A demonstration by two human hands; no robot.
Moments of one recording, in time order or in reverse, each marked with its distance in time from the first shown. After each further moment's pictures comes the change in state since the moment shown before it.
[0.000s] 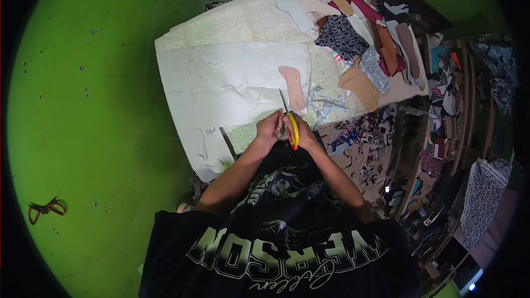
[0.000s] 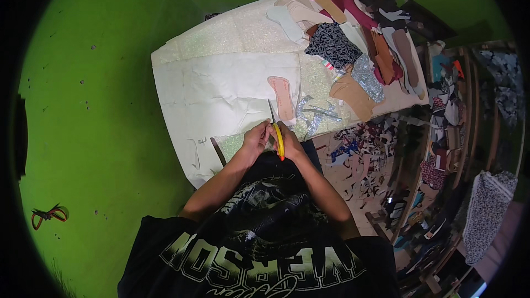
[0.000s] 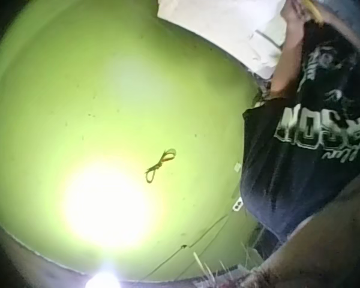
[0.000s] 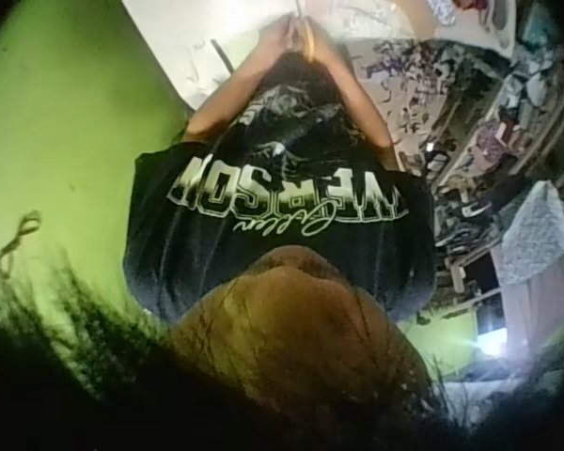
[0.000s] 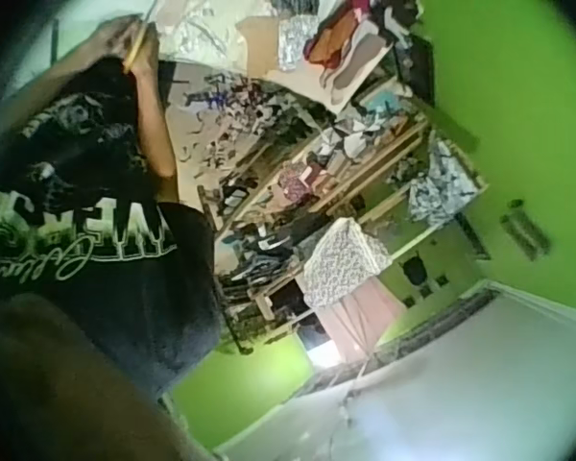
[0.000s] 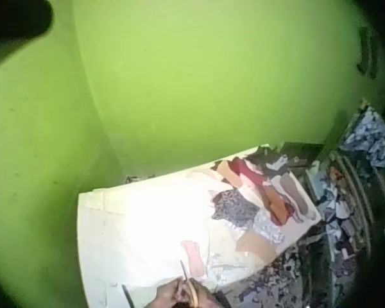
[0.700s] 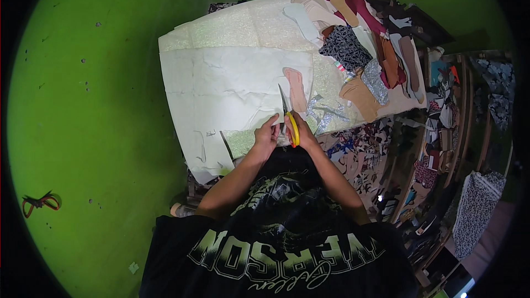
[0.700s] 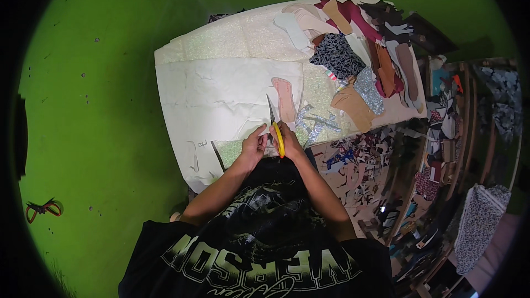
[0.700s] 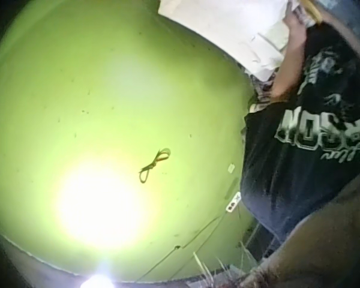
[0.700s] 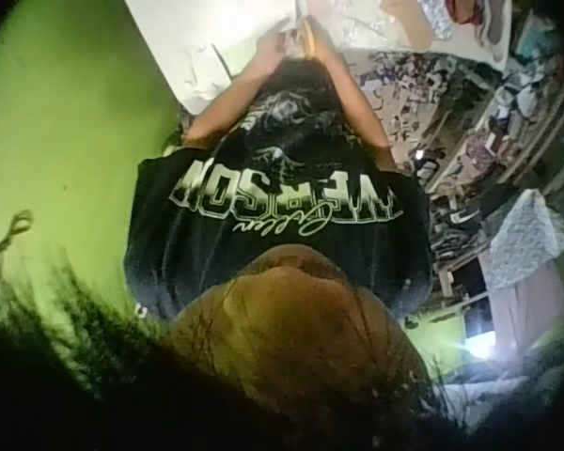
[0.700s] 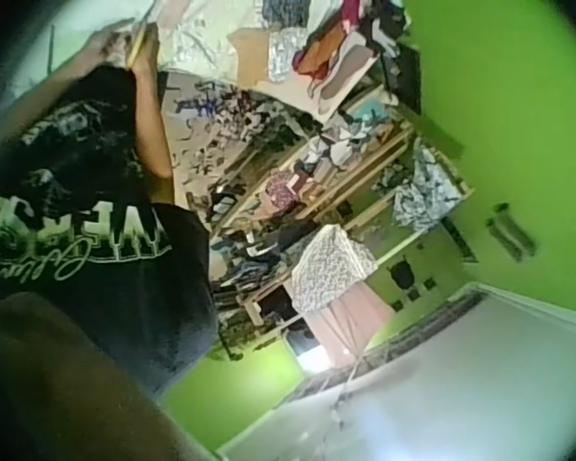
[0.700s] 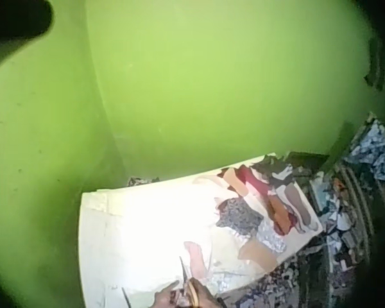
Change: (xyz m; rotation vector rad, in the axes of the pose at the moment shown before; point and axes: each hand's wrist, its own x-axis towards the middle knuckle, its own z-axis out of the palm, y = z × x) left_hand -0.003 0.002 0.000 -0.193 0.125 0.029; right_hand 0.023 -0.008 -0.003 -0.005 0.040 -0.051
